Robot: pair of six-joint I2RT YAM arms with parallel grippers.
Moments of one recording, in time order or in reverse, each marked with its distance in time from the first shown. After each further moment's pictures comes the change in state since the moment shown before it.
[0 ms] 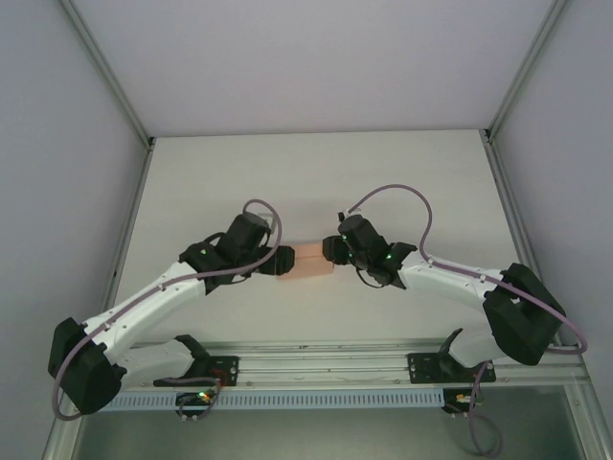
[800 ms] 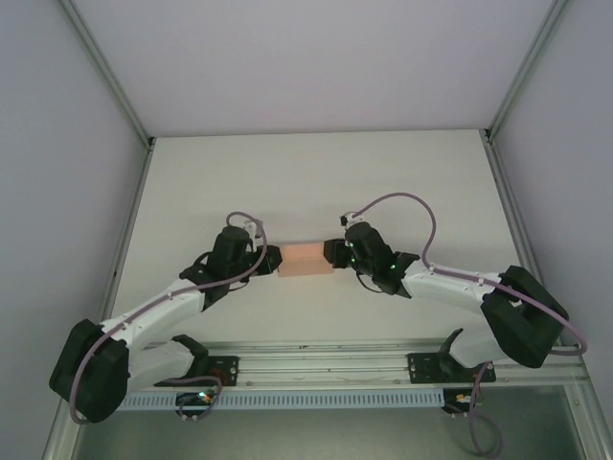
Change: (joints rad) left arm 0.130 -0.020 -0.373 0.572 0.193 -0.168; right arm -0.003 -0.017 -0.127 0.229 -0.051 0.008
